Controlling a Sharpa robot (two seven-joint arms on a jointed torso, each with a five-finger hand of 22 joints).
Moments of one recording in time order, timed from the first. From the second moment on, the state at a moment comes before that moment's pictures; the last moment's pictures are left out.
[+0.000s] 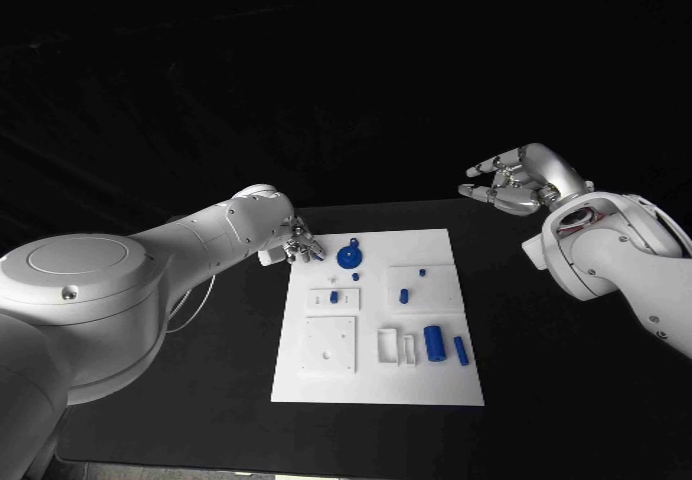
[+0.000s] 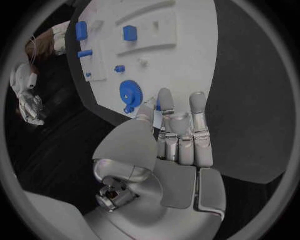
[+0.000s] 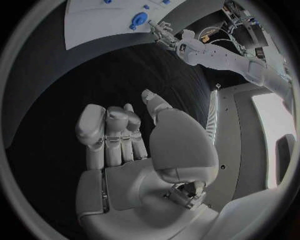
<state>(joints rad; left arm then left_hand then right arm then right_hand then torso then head) 1.29 -0.35 -0.18 0.47 -0.85 0.25 -0.32 1.23 0.15 -0.11 -0.07 0.43 1.02 0.02 0.25 0.75 1.43 -0.06 0.52 0.29 1.35 -0.11 1.24 0.67 0.04 1.25 -0.13 0.52 1.31 1.09 -0.70 0.35 1.44 -1.40 -0.43 -0.19 1.26 -0.13 0.22 0.02 0.26 1.08 0.10 0.06 0.06 1.25 0.00 1.06 1.16 1.45 -0.08 0.97 0.99 0.06 1.46 -0.09 1.00 1.31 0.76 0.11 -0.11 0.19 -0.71</state>
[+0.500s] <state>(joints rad) 1.29 -0.36 -0.18 0.49 -0.83 0.24 -0.28 1.20 0.15 0.00 -0.14 0.51 1.05 0.04 0.22 0.82 1.46 -0.05 0.48 0.27 1.38 -0.13 1.27 0.74 0.04 1.26 -0.14 0.53 1.31 1.09 -0.71 0.35 1.44 -1.40 -0.43 -0.19 1.26 -0.13 0.22 0.02 0.26 1.08 0.10 0.06 0.06 1.25 0.00 1.06 1.17 1.45 -0.08 0.97 0.99 0.06 1.46 -0.09 1.00 1.31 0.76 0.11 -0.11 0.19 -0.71</state>
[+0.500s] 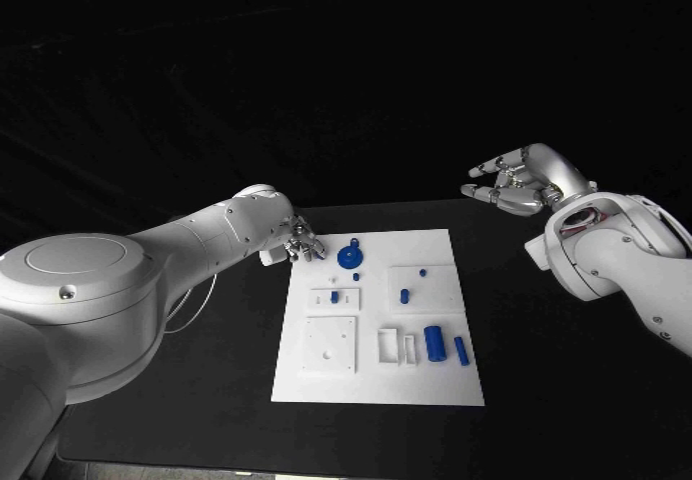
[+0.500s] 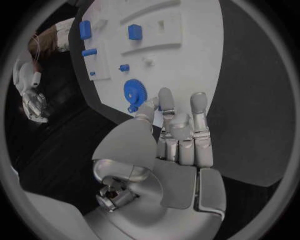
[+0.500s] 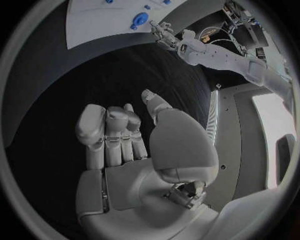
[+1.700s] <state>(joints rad) 1.34 -0.73 -0.24 1.18 -0.69 -0.15 -0.39 1.07 -0.01 0.42 -0.14 0.43 1.11 0.07 0.13 0.98 1.47 -0.06 0.55 0.27 1.43 -0.13 1.25 0.80 0.04 1.28 -0.15 0.55 1.31 1.08 -0.73 0.35 1.42 -1.40 -0.42 -0.19 1.26 -0.13 0.23 0.01 0.26 1.08 0.10 0.06 0.06 1.25 0.00 1.06 1.17 1.45 -0.08 0.97 0.99 0.06 1.46 -0.09 1.00 1.31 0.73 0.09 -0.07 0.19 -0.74</state>
